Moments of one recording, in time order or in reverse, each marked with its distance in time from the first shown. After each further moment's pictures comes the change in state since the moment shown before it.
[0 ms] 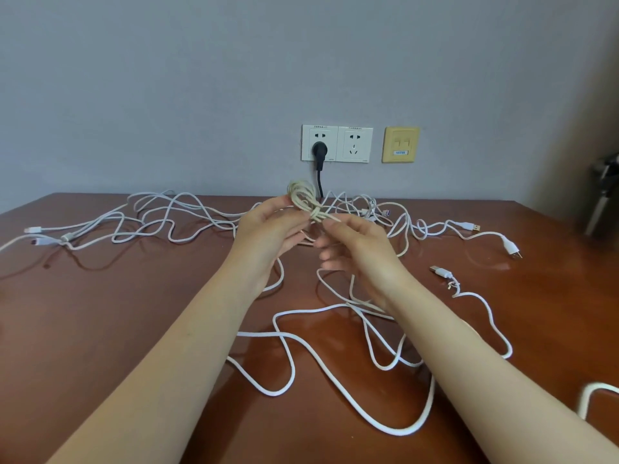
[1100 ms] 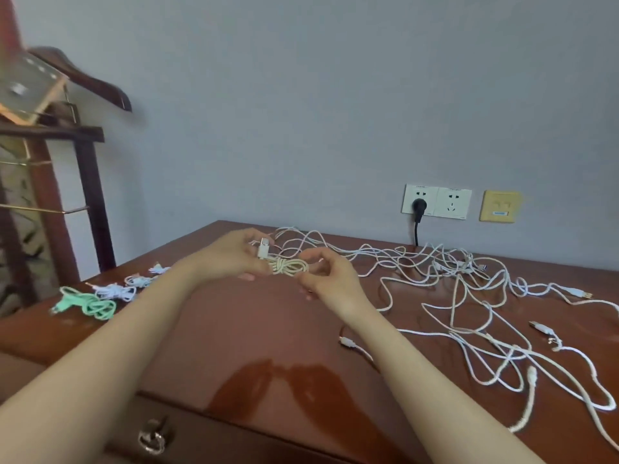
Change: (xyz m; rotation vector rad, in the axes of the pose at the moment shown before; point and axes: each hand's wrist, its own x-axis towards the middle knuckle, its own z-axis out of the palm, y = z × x) left_hand -0.102 0.120 -0.181 0.823 0.053 -0.103; right_hand -0.046 0.004 0.171 -0.305 -0.264 -0.190
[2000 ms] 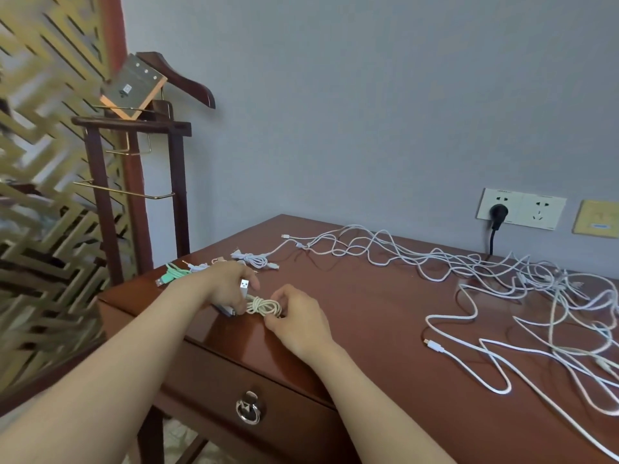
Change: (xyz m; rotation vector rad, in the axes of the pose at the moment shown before) left_hand -0.047 -0.102 -0.082 0.592 0.006 -0.262; right_hand -0.022 0.019 0.155 -0.504 -0.222 -0.140
